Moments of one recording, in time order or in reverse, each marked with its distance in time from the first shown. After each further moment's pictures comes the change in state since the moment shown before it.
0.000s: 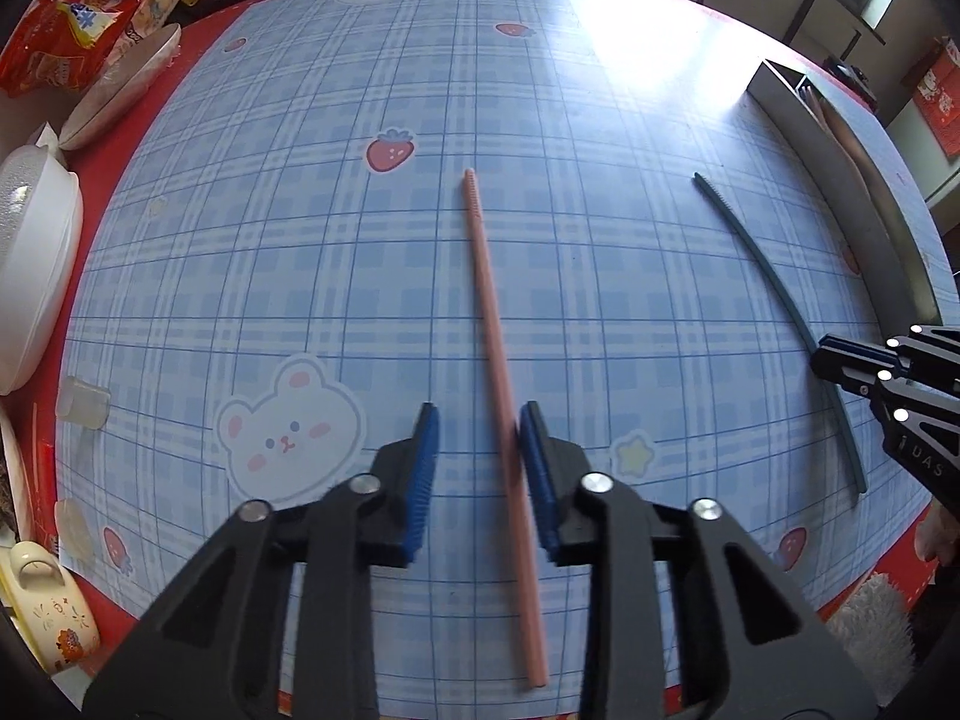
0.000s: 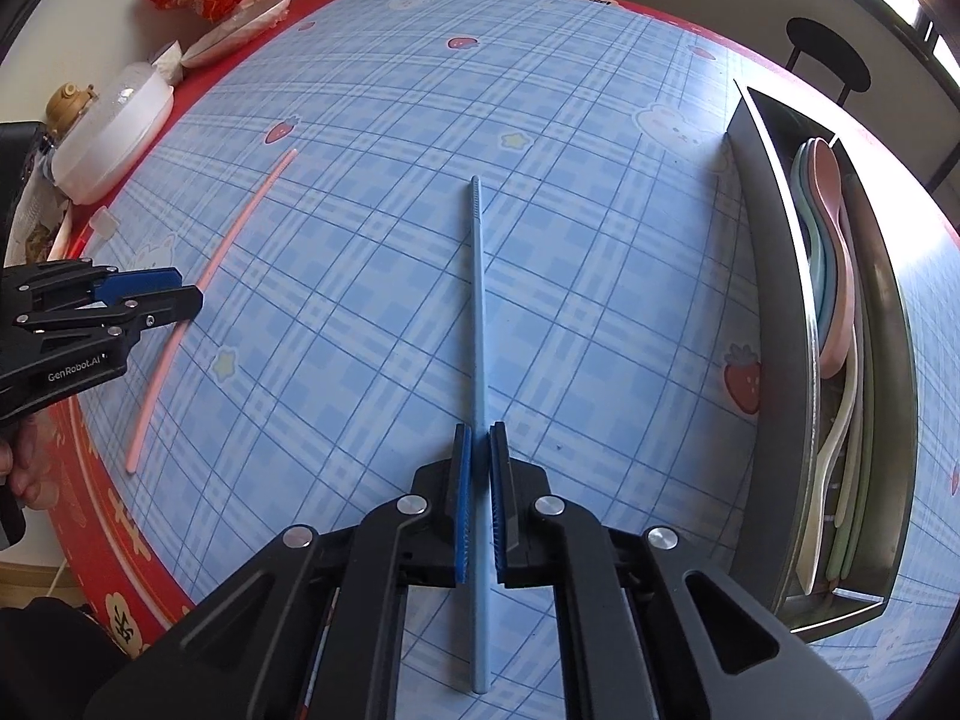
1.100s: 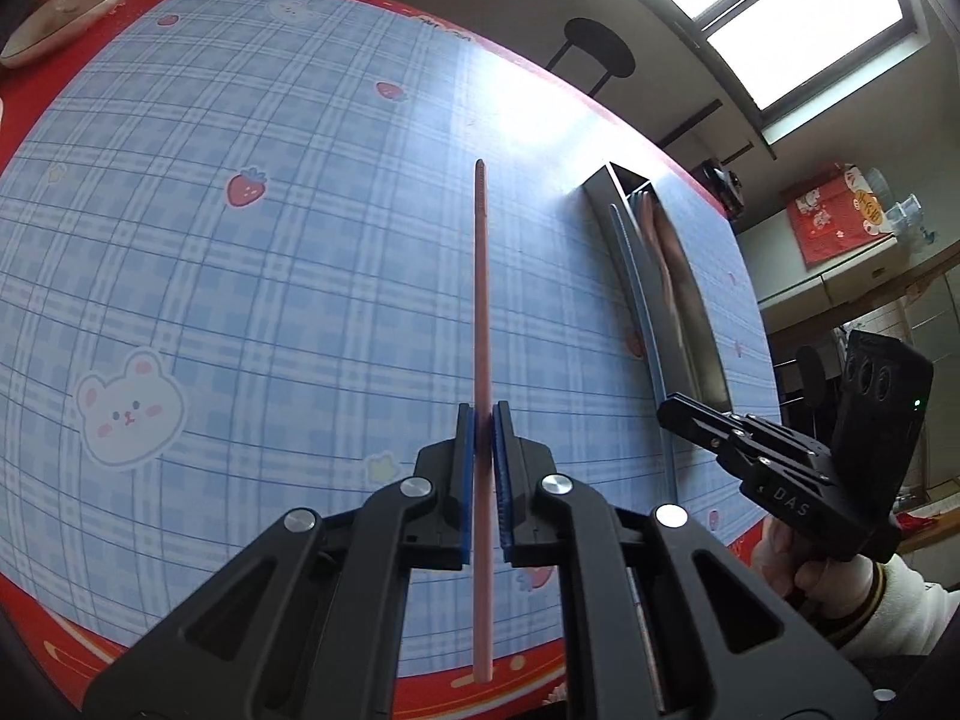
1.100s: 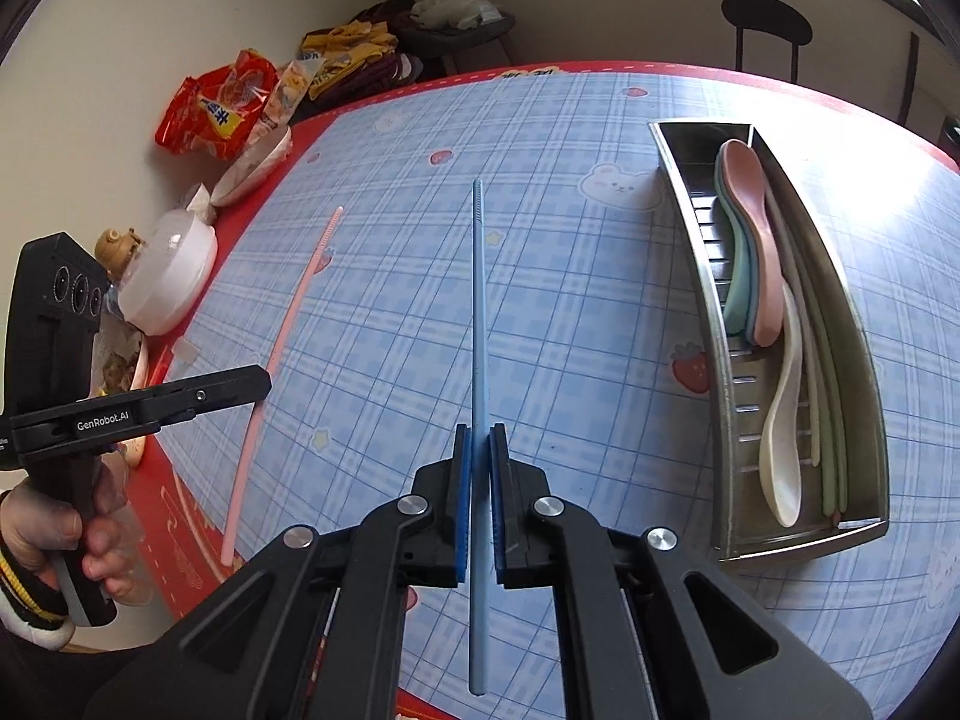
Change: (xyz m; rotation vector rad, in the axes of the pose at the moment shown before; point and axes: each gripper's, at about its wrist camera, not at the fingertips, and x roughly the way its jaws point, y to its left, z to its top) left arm -0.057 -0.012 0.008 -0.170 -0.083 -0.462; right arm -0.067 -0.033 -0.012 0.224 -0.191 0.171
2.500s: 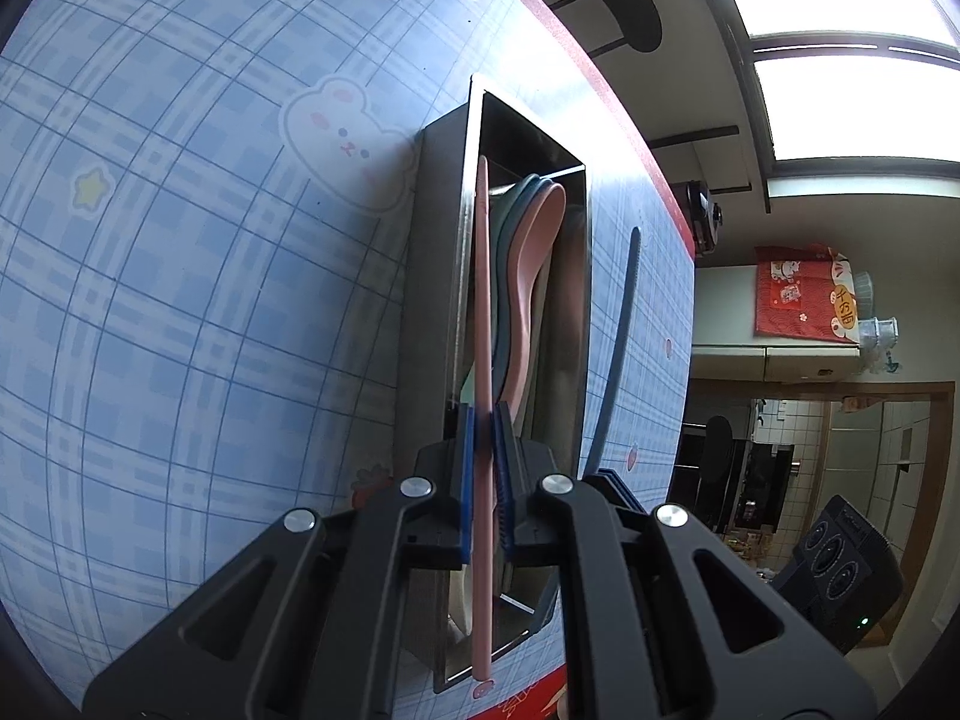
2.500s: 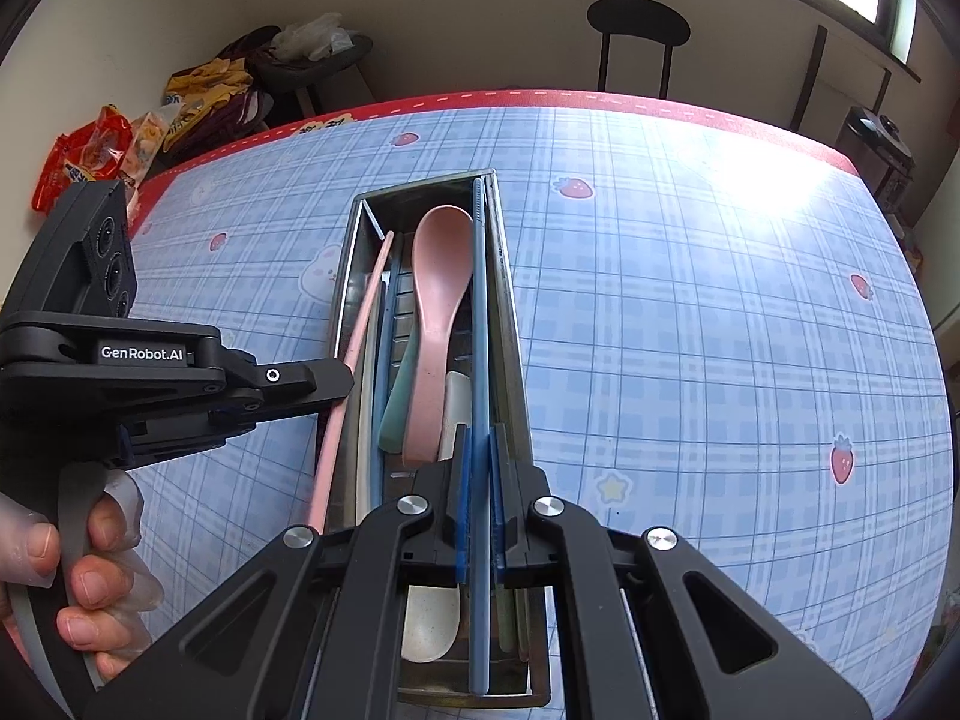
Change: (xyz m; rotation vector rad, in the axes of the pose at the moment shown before) left arm 0.224 -0.165 0.111 -0.318 0.170 -0.192; right arm -0.008 -0.139 0.061 0.074 -0.015 -0.253
